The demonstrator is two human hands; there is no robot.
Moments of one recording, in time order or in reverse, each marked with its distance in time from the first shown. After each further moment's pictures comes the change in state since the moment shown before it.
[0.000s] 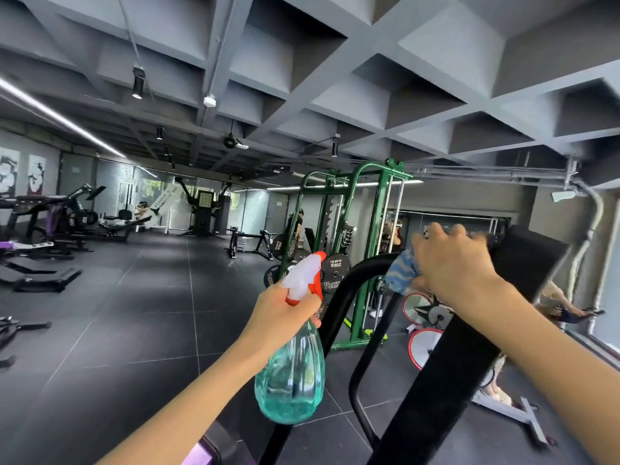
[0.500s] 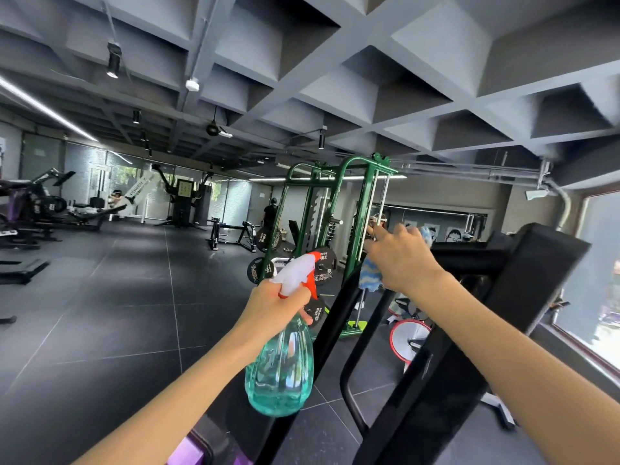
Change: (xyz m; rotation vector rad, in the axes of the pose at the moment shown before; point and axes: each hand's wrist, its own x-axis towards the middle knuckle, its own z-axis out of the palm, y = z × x) left_hand 0.023 -0.028 -0.022 -0.013 -0.025 -0.052; right_hand 0.035 -0.056 0.006 -0.053 0.052 -0.189
